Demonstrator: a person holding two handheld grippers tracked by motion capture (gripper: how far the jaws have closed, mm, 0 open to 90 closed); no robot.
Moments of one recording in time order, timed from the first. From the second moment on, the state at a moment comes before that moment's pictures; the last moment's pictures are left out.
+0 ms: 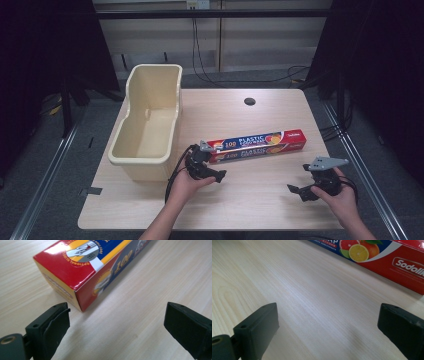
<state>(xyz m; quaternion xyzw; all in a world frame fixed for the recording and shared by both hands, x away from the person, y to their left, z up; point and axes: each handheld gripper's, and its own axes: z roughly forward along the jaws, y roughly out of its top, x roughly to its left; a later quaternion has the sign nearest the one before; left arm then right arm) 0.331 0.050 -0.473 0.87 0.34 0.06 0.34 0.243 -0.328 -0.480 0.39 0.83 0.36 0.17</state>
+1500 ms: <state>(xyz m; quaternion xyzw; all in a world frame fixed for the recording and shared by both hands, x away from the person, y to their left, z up) 0.396 -0.002 -0.414 0.89 0.30 0.02 0.35 0.235 -0.331 -0.478 0.39 0.82 0.40 0.13</state>
